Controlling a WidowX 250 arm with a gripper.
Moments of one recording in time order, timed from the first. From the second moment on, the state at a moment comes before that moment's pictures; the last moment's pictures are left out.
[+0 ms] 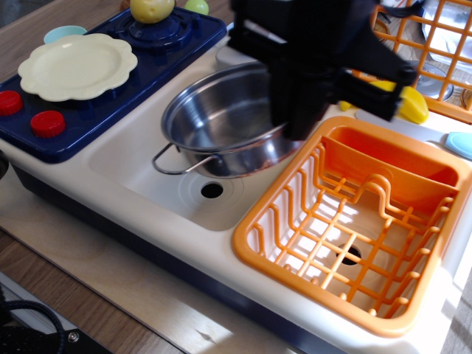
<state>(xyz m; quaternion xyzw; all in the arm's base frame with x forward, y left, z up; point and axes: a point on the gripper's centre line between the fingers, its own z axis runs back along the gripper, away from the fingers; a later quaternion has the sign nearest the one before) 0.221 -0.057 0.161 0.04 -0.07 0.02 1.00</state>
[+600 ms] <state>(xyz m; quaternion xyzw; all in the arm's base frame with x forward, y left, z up) 0.219 -0.010 0.125 0.04 -0.10 0.00 0.99</state>
